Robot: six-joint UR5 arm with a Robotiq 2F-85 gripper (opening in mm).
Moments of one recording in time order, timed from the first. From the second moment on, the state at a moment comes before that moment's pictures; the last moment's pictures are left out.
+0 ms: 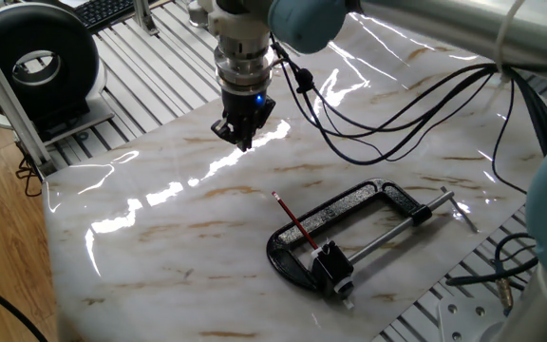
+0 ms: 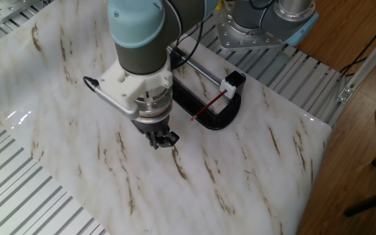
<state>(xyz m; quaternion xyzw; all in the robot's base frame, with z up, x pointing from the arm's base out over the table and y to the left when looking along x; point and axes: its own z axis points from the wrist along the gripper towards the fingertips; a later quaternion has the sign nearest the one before) 0.572 0.083 0.071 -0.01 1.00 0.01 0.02</state>
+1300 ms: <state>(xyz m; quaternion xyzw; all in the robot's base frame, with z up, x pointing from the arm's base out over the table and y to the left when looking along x) 0.478 0.106 0.102 0.04 1.00 0.04 0.01</state>
